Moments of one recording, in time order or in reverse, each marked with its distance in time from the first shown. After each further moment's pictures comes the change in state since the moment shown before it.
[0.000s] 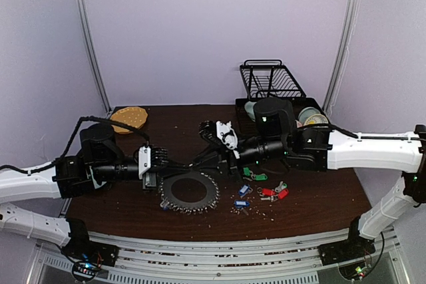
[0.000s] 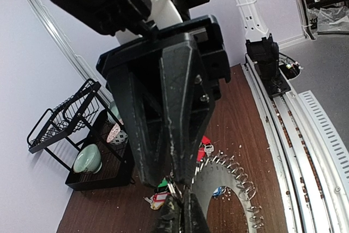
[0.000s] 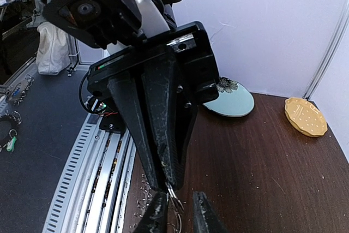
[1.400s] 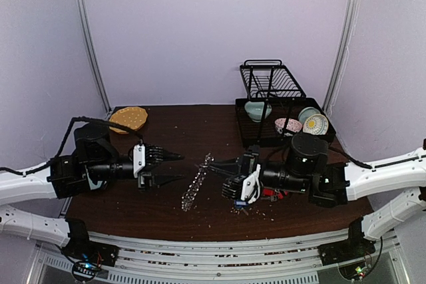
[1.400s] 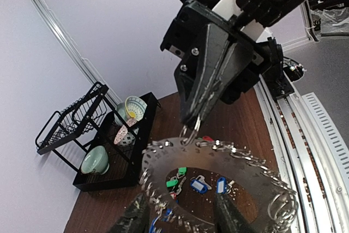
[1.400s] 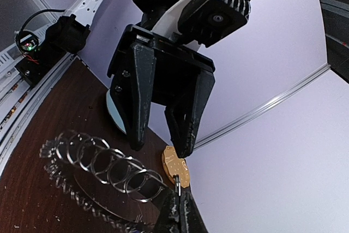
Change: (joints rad) left arm 0.004 -0.045 0.002 -0.039 -0.010 0.005; right arm 0.143 -0.199 -0.387 0.502 0.372 -0.741
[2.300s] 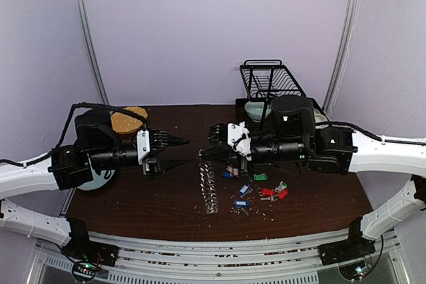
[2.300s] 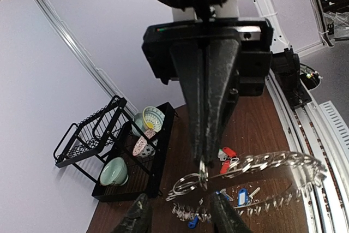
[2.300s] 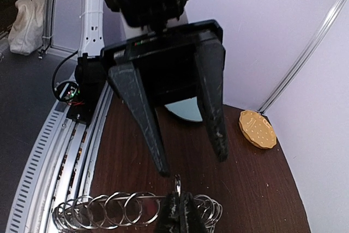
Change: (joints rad) left arm 0.000 0.074 0.115 0.014 -0.032 0.037; right arm -0.064 0.063 0.370 -0.584 -0.133 0.524
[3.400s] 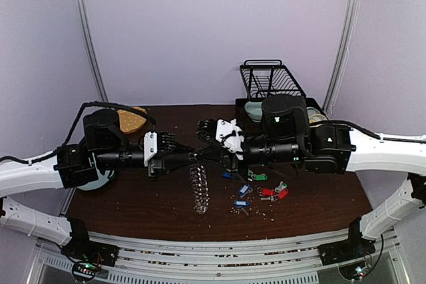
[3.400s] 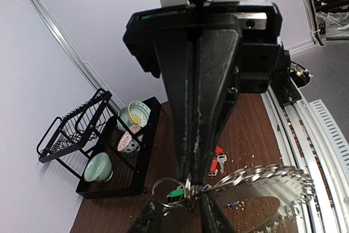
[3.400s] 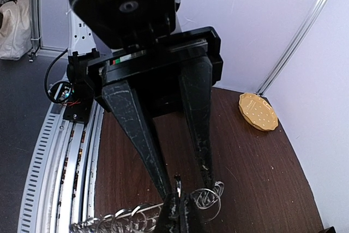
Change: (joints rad) left arm 0.000 0.050 0.016 -0.022 0.032 -0.027; right arm 0.055 0.047 0.092 -0.084 0.116 0.108
